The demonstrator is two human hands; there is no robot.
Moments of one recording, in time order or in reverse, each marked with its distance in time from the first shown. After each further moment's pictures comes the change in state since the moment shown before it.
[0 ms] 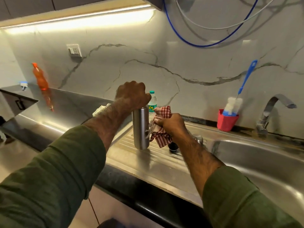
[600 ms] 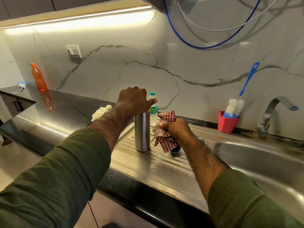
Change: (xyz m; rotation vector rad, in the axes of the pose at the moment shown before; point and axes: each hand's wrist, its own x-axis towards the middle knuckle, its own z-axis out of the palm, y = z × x) left_hand 0.005 -0.005 0.024 0.085 -0.071 0.053; right_hand 0.011 0.011 -0.008 -0.043 -0.031 0.093
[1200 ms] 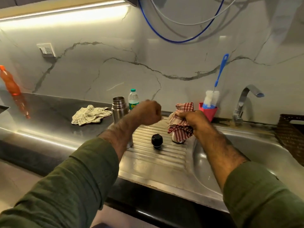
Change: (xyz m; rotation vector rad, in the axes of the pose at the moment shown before) left_hand -0.009 0.100 0.034 -0.379 -0.198 0.365; right_hand 0.014 0.034 -0.123 0.202 0.172 0.112
